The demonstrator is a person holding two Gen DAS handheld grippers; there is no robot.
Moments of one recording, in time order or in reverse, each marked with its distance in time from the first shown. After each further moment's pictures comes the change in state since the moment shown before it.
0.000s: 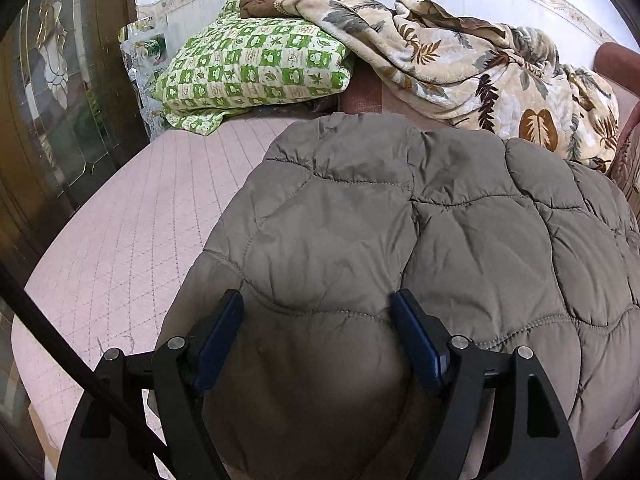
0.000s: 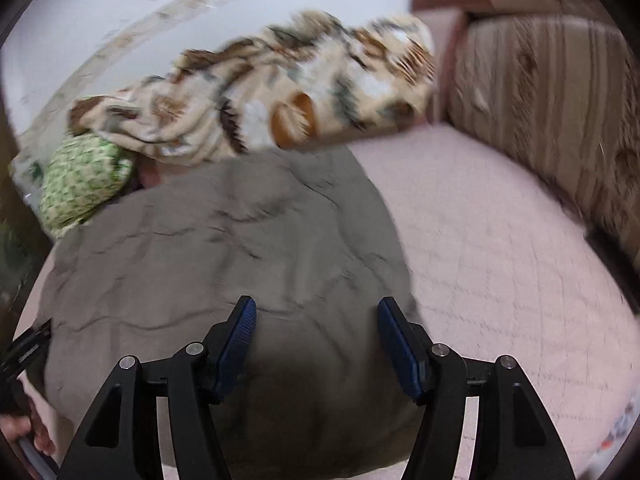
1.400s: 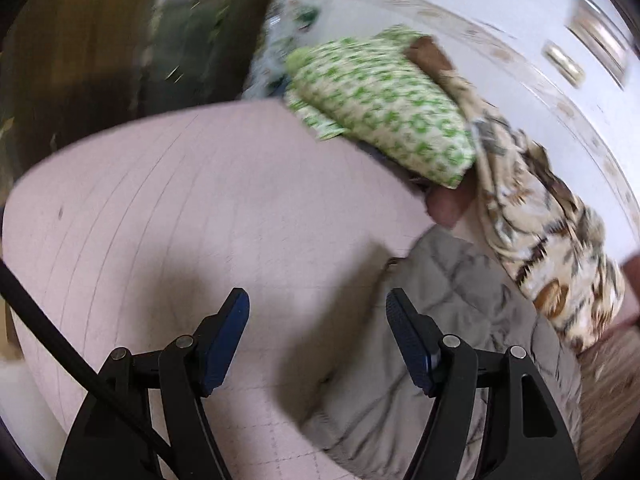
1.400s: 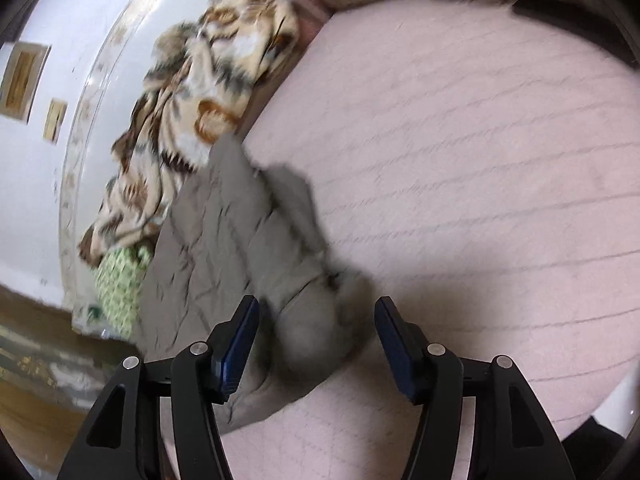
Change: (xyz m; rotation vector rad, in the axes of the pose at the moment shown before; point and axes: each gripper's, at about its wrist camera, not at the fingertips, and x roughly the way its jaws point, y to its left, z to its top) left arm -0.037 0.153 -0.002 -0.531 -0.079 -0.043; right arm -0.018 -0.139 -0.038 0.703 0.202 0.202
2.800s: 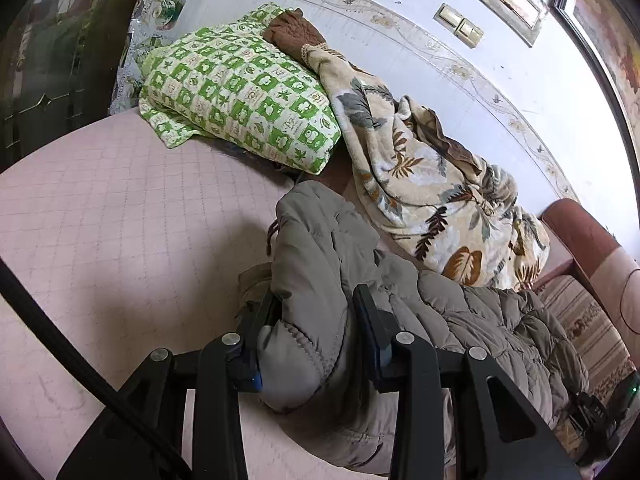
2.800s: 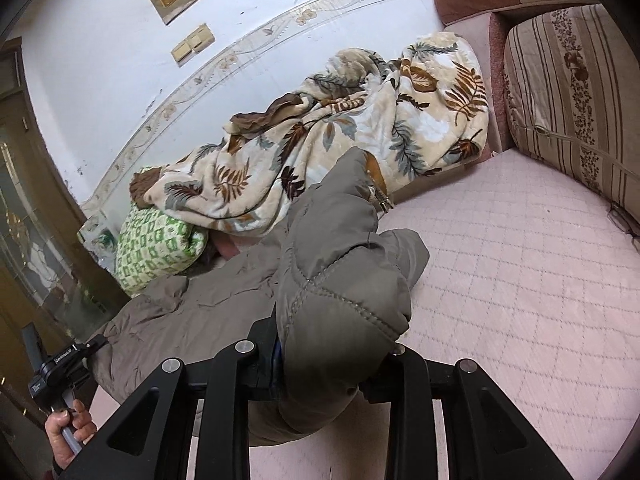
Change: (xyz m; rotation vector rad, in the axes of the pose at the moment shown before) left arm 0.030 -0.091 0.033 0.140 0.073 -0.358; right arm 0.029 0.167 0.016 -0.593 -0.187 0.142
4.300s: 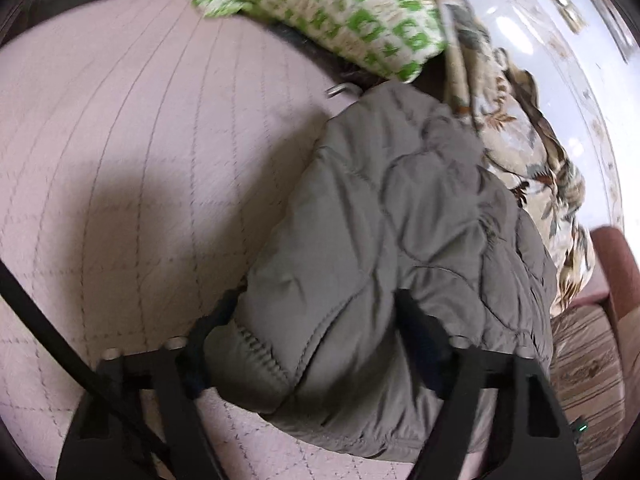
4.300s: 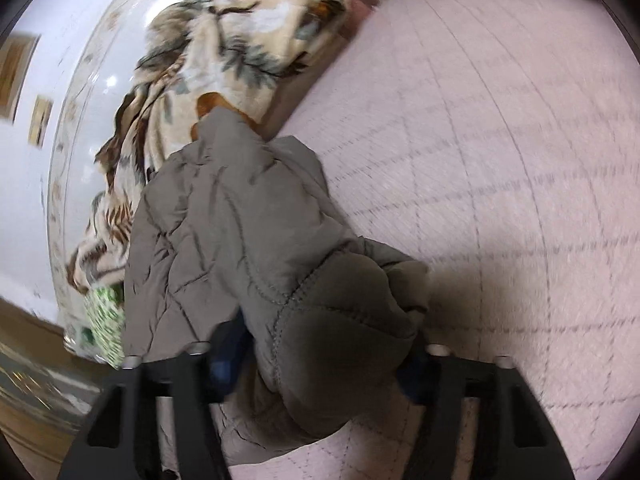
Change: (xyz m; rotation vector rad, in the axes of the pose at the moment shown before) left arm 0.146 0.048 -0.036 -0.191 0.216 0.094; right arm 0.136 -0.128 -0.034 0.524 0.160 -0.079
